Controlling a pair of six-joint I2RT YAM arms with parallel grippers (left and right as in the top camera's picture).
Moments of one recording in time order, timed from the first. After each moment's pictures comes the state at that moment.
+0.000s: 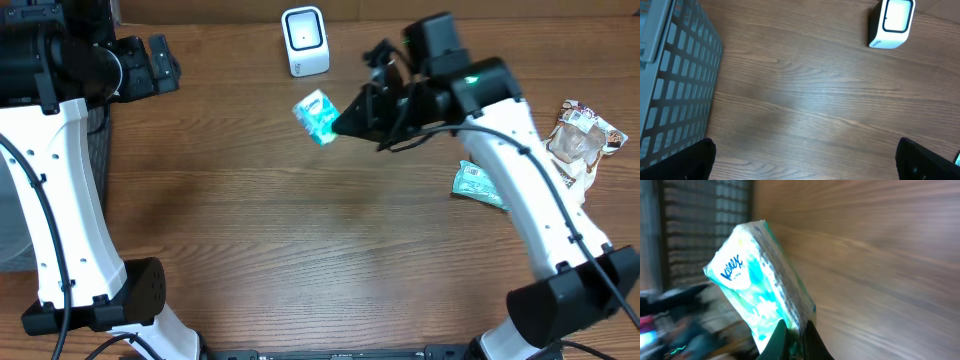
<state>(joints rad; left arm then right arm) 0.08 1.86 2.51 -1.69 0.04 -0.20 0.41 1.78 1.86 -1.14 -0.58 0.41</state>
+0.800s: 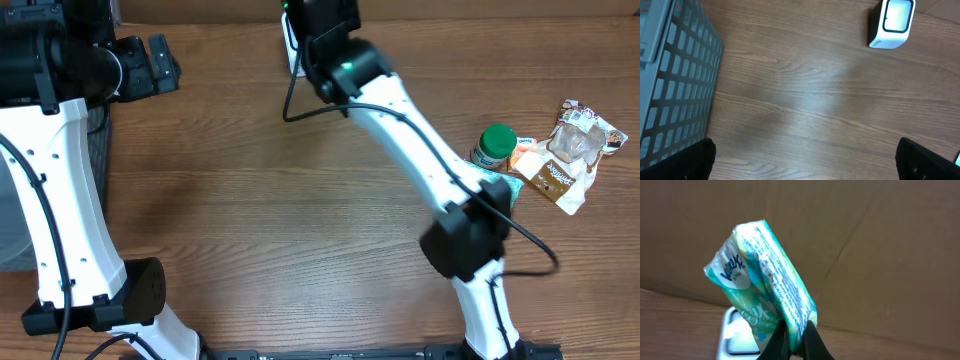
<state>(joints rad) 0.08 1.86 2.51 -1.69 0.04 -0.20 0.60 2.26 2.27 -0.40 0.64 -0.07</state>
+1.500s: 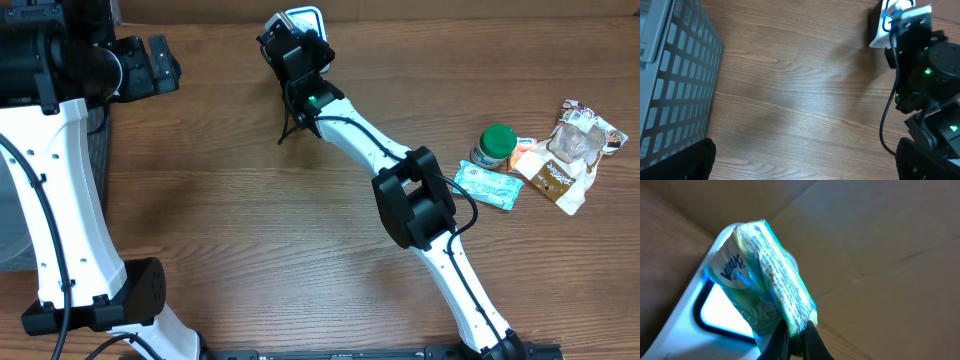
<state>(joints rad) 0.08 1.86 2.51 -1.69 0.04 -0.20 0.60 2.64 2.26 -0.03 0.72 -0.56</state>
